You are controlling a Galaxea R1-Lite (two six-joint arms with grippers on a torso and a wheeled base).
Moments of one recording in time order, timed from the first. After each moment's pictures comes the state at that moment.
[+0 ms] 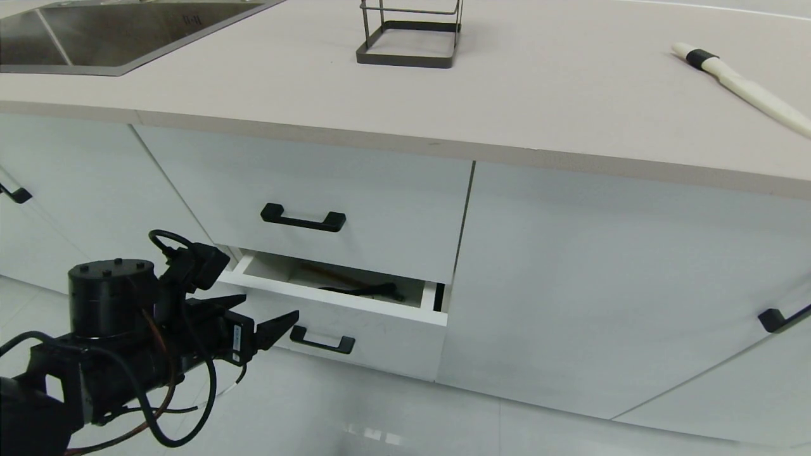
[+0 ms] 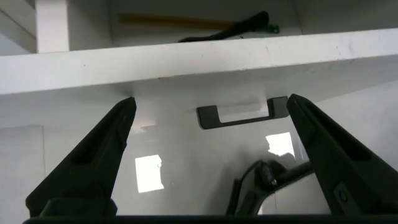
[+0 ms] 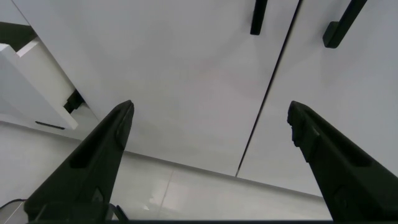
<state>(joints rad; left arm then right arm) -0.24 1.63 -0.33 -0.88 -0.18 0.02 0.00 0.01 0.00 0.00 0.06 0.00</state>
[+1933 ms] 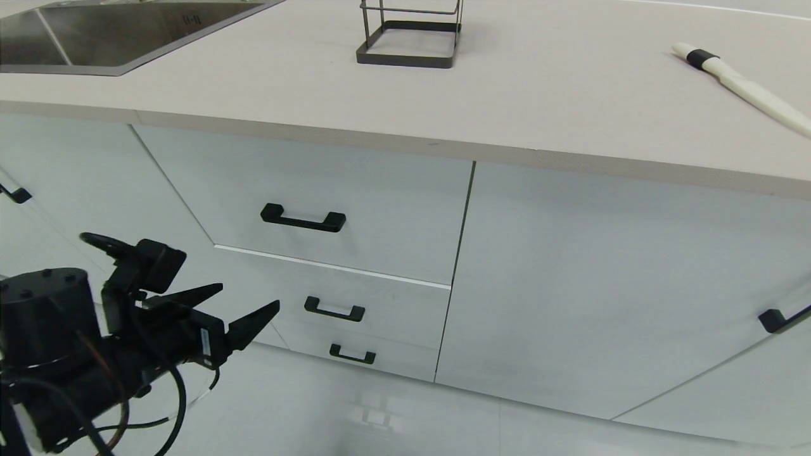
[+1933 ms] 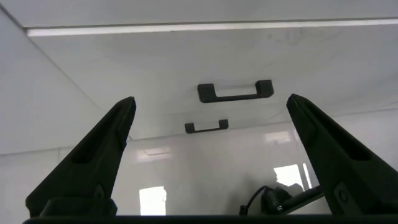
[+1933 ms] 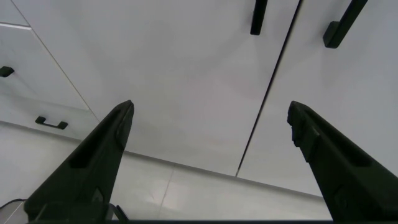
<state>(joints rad) -0.22 1.49 -0.22 -1.00 -0.18 0.02 0.00 0.01 0.00 0.00 0.06 0.00</state>
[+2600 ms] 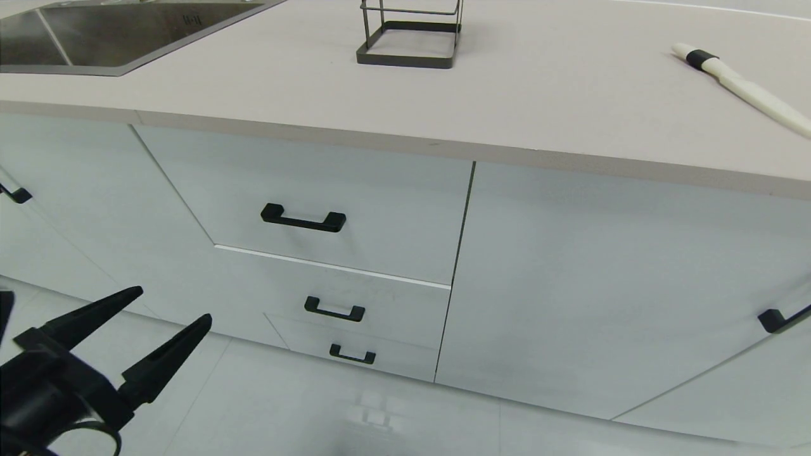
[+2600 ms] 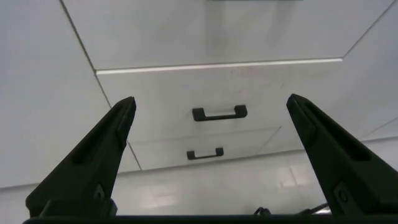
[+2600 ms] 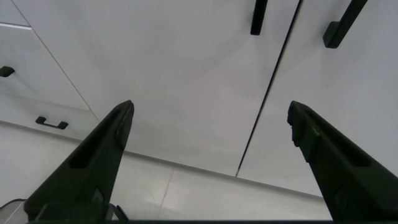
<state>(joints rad) -0.21 1.04 -0.06 -0.99 -0.18 0.02 0.00 0.01 0.00 0.00 0.06 0.00</state>
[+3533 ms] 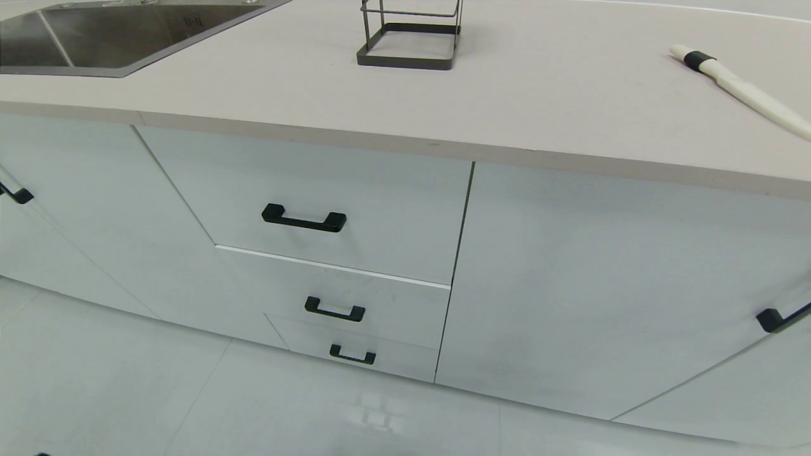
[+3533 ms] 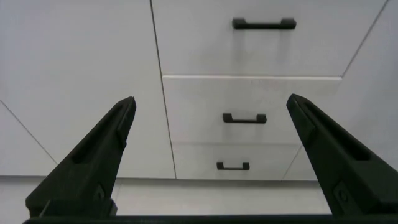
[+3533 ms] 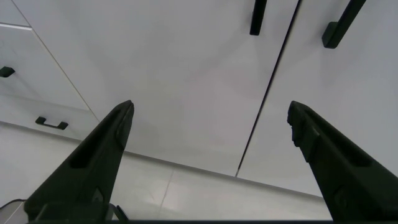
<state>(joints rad) -0.02 0.13 -0.04 -0.26 -0.18 0.02 0.00 0.01 0.00 0.00 0.06 0.00</state>
